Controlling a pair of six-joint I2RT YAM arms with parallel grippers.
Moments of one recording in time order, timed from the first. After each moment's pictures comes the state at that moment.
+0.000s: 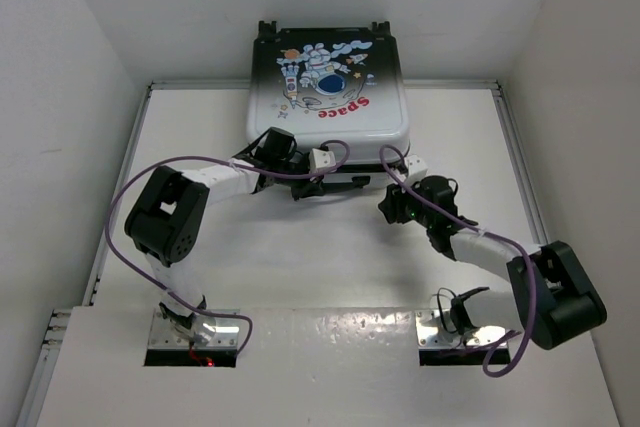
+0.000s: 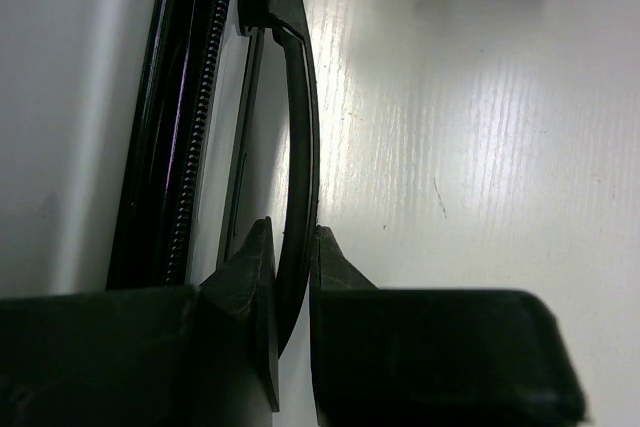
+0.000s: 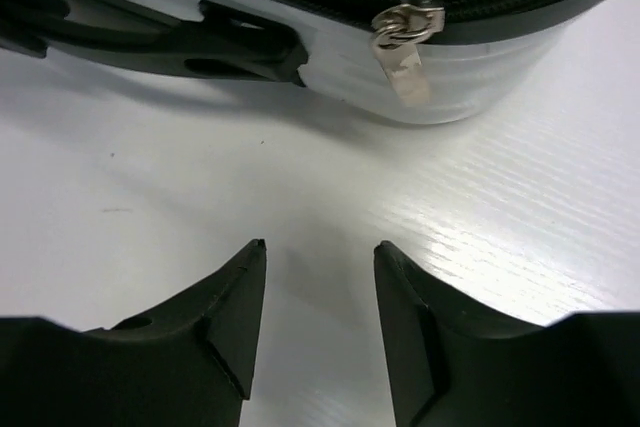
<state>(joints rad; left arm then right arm) -0.49 1.80 1.07 -0.06 0.72 0.60 0.35 1.26 0.33 0.40 -0.17 0.08</state>
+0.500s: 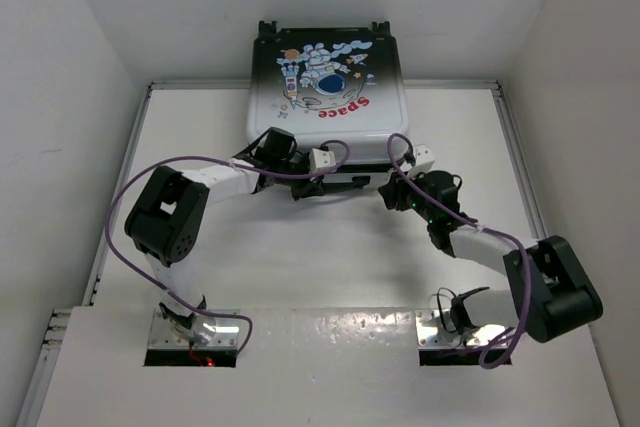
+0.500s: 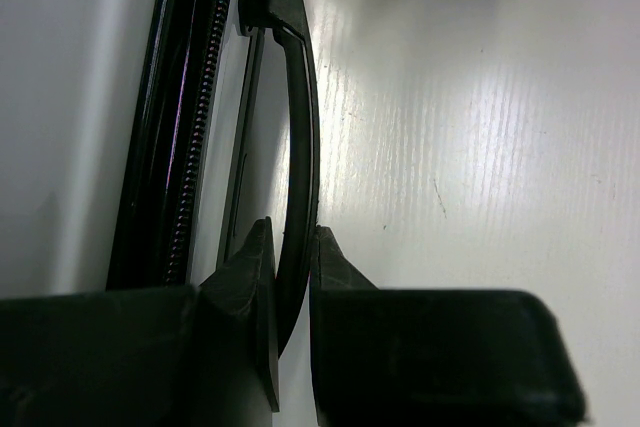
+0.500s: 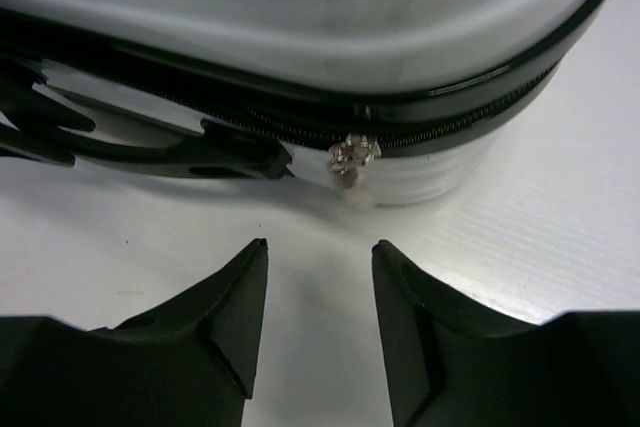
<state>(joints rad) -0.49 1.80 1.07 -0.06 0.72 0.60 0.32 1.30 0.34 0.57 -0.14 0.15</state>
